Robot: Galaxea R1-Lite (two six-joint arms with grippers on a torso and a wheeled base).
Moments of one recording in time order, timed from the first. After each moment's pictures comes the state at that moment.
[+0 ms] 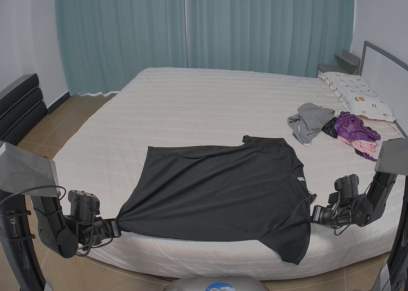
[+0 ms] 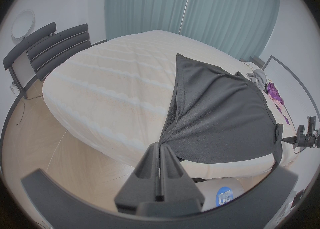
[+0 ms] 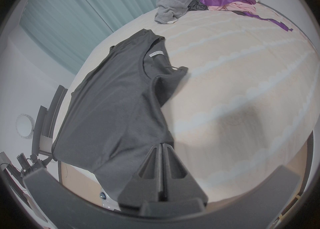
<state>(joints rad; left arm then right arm) -0.15 2.19 -0.25 -1.14 0.09 -0.34 0.05 2.23 -0.48 -0.81 0.16 0.43</state>
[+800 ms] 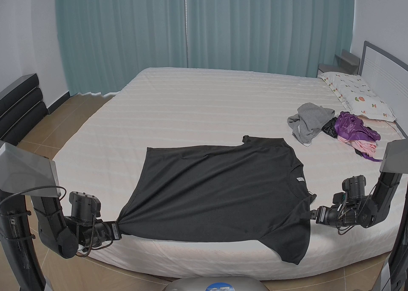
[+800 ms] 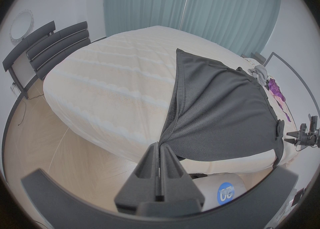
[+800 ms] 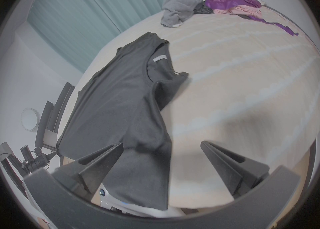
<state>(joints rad) -0.15 2.19 -0.25 -1.10 0.09 -0.33 -0.01 2.22 -0.43 -0.88 0.25 0.34</state>
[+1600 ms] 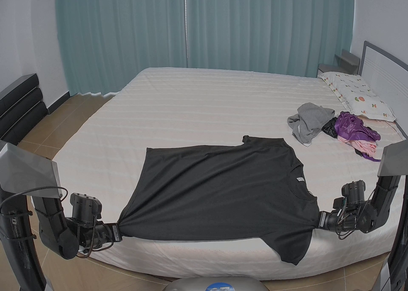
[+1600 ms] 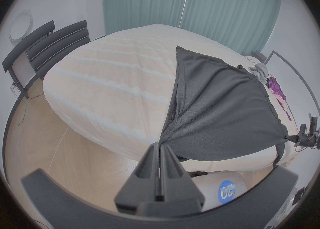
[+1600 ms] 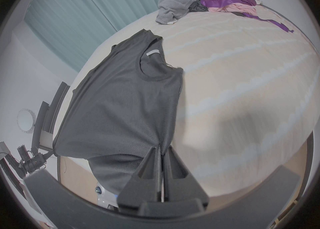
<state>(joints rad) -0.16 2.20 -0.25 -1.10 0.09 -0.33 -0.01 2.25 -0.37 -0.94 0.21 0.35</state>
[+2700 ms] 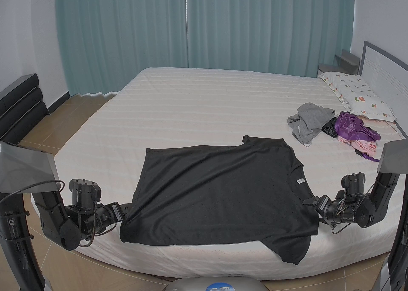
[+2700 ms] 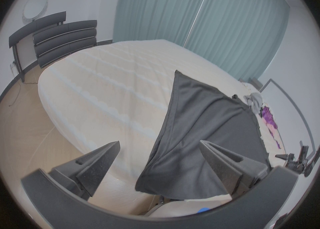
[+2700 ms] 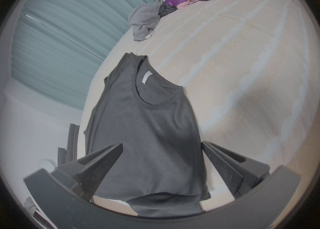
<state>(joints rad) -0.16 2.17 -0.35 -1.13 0.08 -0.49 0.00 2.25 -0.45 -0.98 0.22 0.74</state>
